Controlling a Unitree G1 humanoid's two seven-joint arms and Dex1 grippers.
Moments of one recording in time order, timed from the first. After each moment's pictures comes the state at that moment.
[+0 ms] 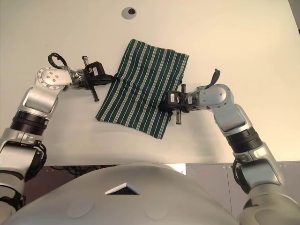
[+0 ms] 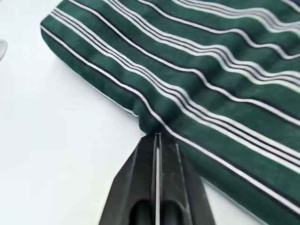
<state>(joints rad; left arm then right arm) -0.31 0.65 -0.34 0.21 -0.01 0.17 -0.92 -0.18 -0.64 0.41 -0.06 0.01 0.21 1.11</state>
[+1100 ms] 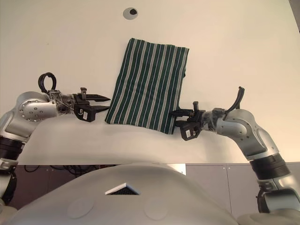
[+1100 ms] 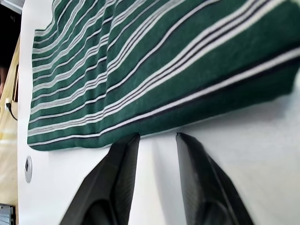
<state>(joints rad) -0.08 0.88 -0.33 0.10 0.27 -0.62 -0.88 0.14 -0.84 0.29 -0.16 -0.33 -0.57 0.86</state>
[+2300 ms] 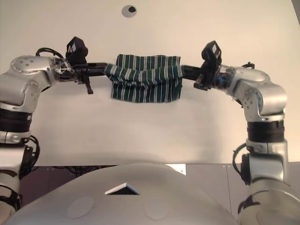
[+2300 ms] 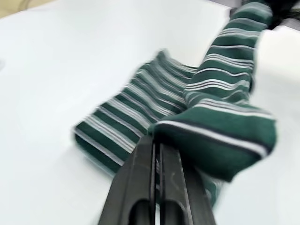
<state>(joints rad) -0.41 0.66 -0.21 0.11 -0.42 0.57 -0.96 -0.31 -0.59 0.05 0.01 0.55 0.74 0.91</state>
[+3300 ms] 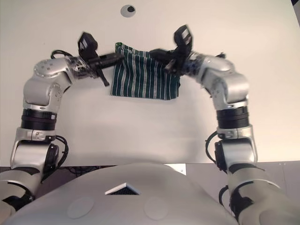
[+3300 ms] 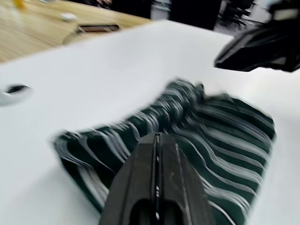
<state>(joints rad) -0.32 0.48 -0.17 0.10 -0.31 0.43 -0.92 -0.39 -0.31 0.17 0.07 0.46 0.63 0.80</state>
